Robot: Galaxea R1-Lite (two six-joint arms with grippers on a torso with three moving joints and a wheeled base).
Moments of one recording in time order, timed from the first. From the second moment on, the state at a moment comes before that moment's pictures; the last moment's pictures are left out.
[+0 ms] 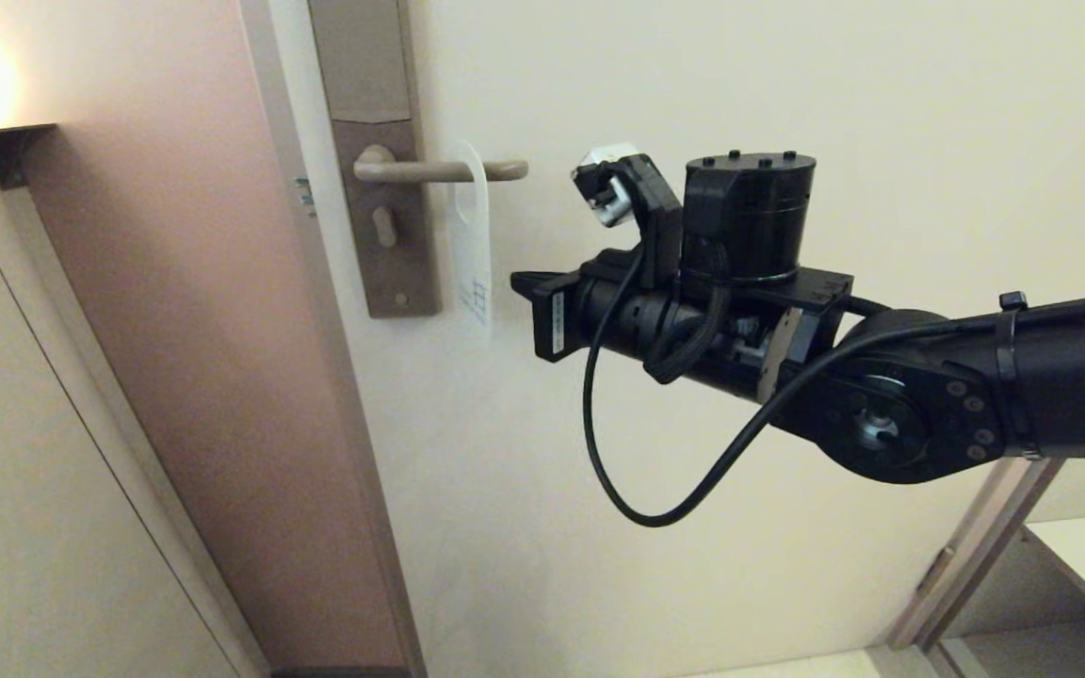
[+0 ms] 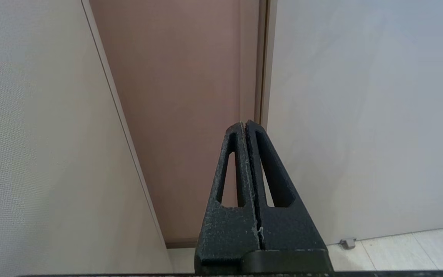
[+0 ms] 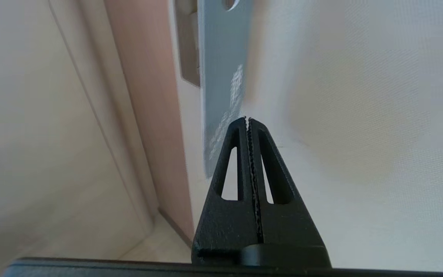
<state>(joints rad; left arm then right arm) 0.00 0.00 0.00 0.01 -0.01 0.01 0.74 1.96 -1.38 -0.49 0.05 0.05</state>
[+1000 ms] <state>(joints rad) 0.00 0.00 0.00 0.01 -0.01 0.01 0.73 2.08 -1.52 -0.57 0.04 0.04</state>
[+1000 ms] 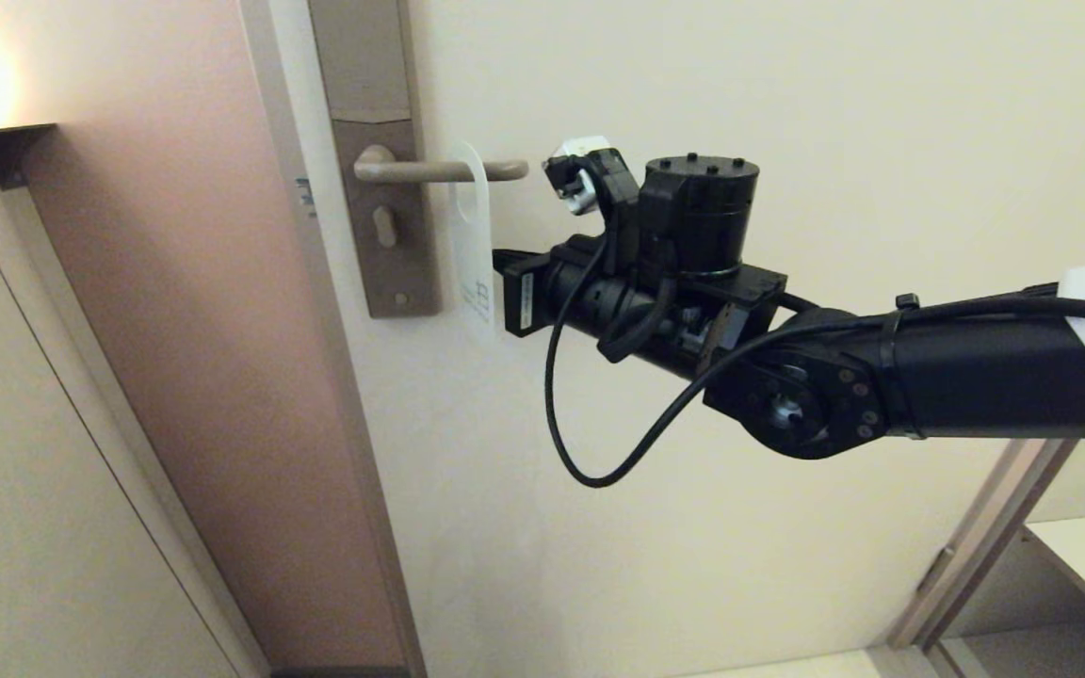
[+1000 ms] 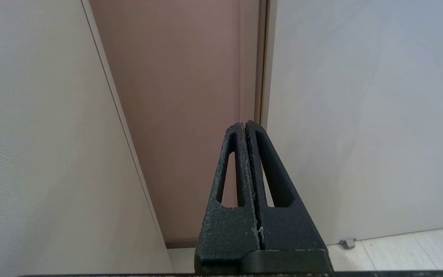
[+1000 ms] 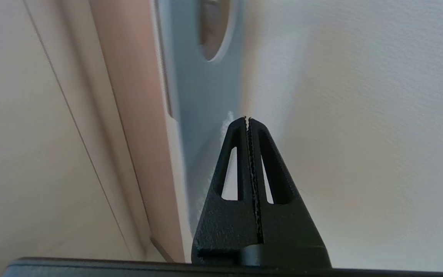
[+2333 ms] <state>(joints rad) 0.00 0.00 0.00 0.01 -0.01 0.00 0.82 2.19 -1.65 -0.79 0.03 0.04</state>
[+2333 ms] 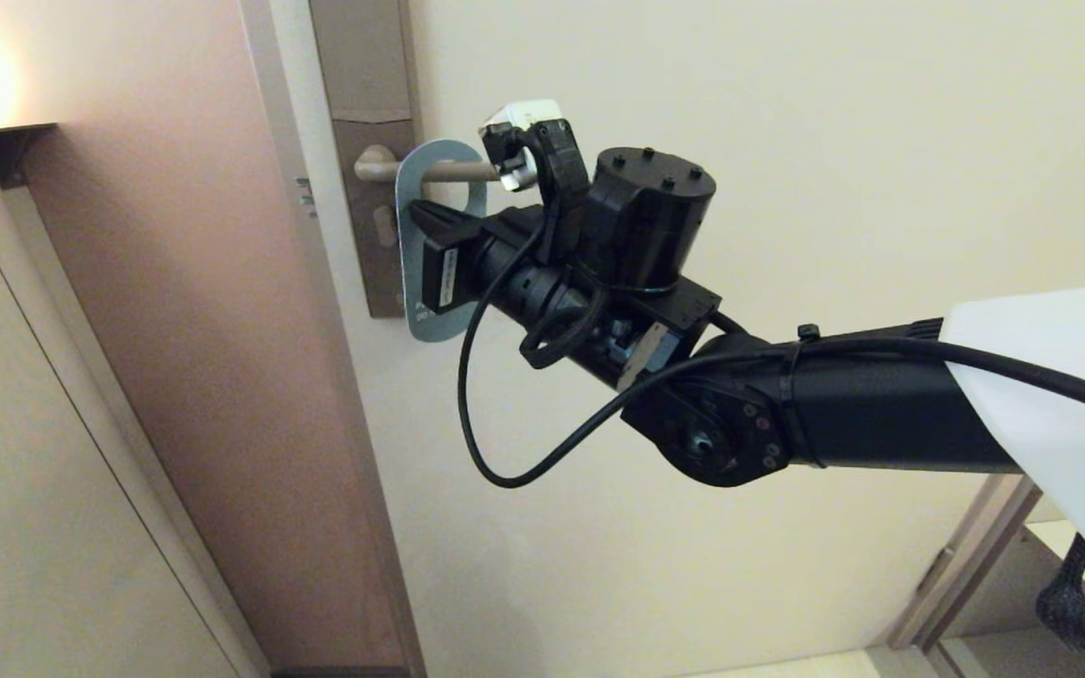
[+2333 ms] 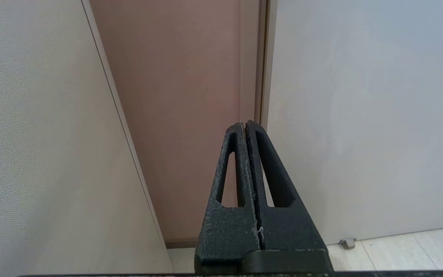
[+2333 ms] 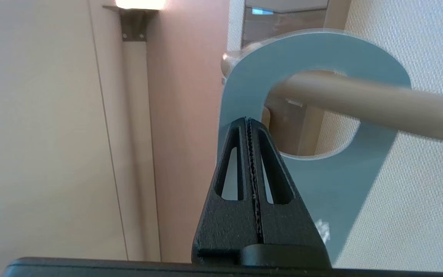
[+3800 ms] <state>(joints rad) 0.00 0.00 0.00 0.01 -0.01 0.01 0.87 2.23 -1.61 -0.84 -0.12 0.05</state>
